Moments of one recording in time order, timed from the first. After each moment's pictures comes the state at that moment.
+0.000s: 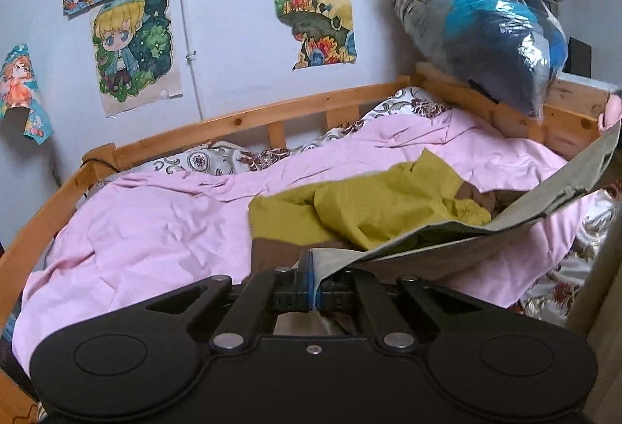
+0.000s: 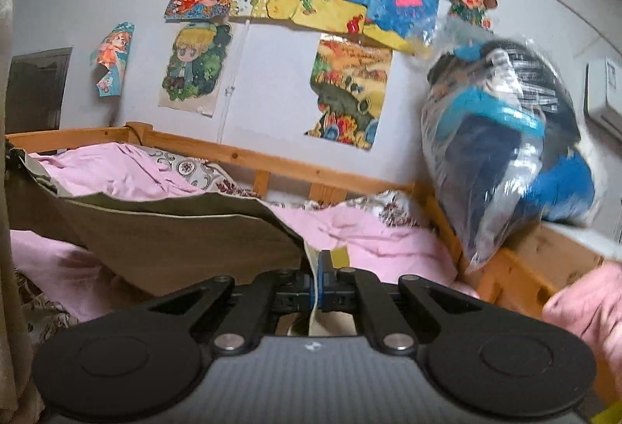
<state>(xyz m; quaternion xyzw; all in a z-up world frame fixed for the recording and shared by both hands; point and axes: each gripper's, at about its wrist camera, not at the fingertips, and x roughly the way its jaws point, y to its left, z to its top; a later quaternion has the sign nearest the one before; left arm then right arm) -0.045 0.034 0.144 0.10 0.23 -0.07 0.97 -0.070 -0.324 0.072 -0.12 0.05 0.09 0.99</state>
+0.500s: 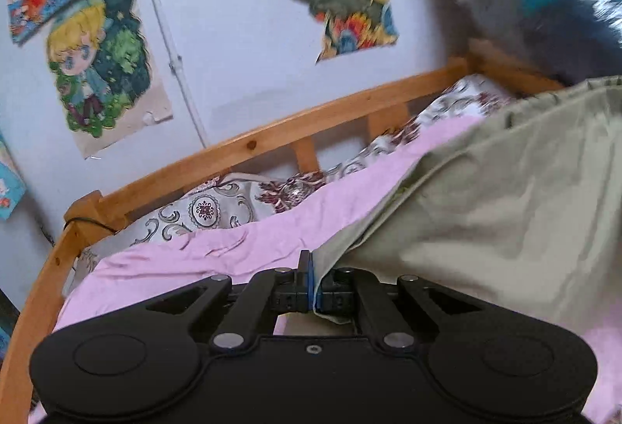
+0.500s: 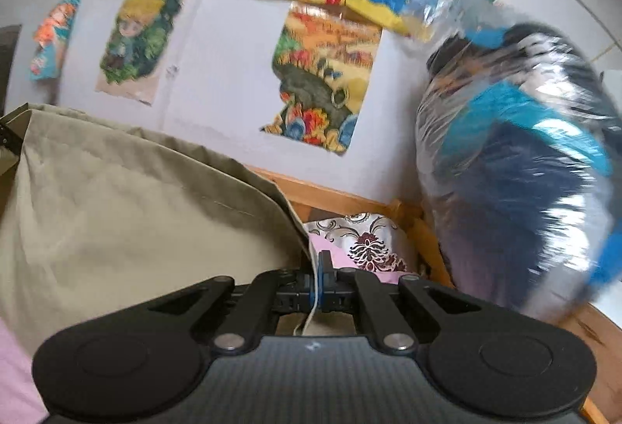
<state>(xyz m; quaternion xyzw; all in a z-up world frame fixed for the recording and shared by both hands) 0.227 0.022 0.172 0.16 0.27 -0.03 0.95 0.201 -0.323 0.095 -0.15 0.08 0.04 0.98</state>
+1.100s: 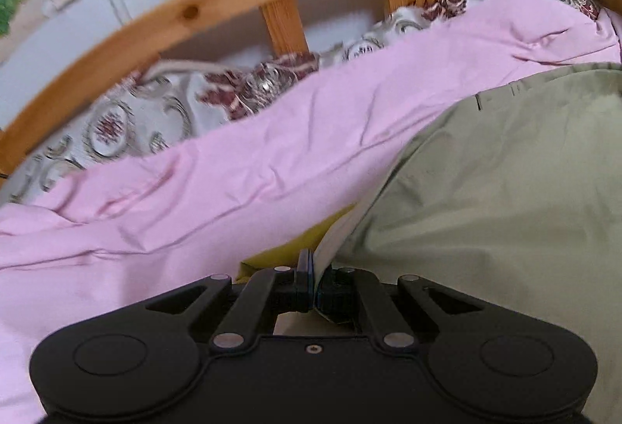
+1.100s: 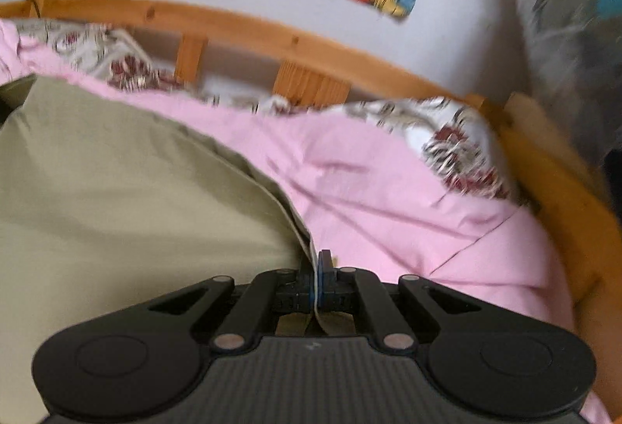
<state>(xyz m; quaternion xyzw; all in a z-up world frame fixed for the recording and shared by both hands) 0.427 0.043 0.015 0.15 0.41 -0.04 0.90 0.401 -0.310 -0.047 -0.19 0.22 0.06 0.96</state>
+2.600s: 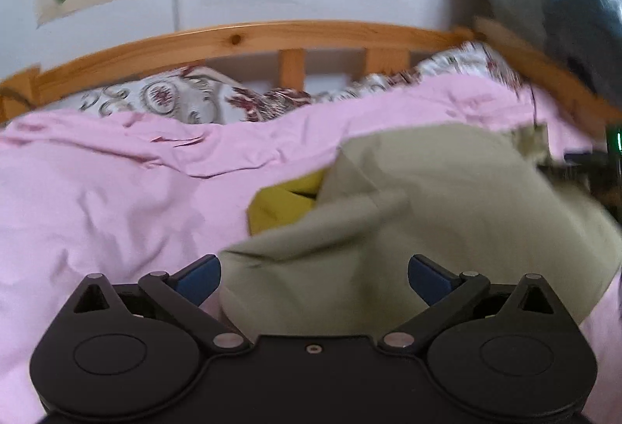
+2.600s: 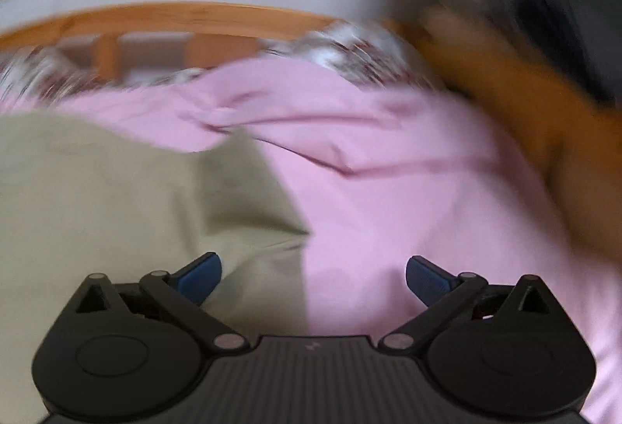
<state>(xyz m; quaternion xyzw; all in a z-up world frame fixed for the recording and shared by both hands) 0.264 0.117 0.025 0.06 0.30 -0.11 0.95 0.396 -0.383 -0.077 -0.01 0.23 -0.04 0.97</state>
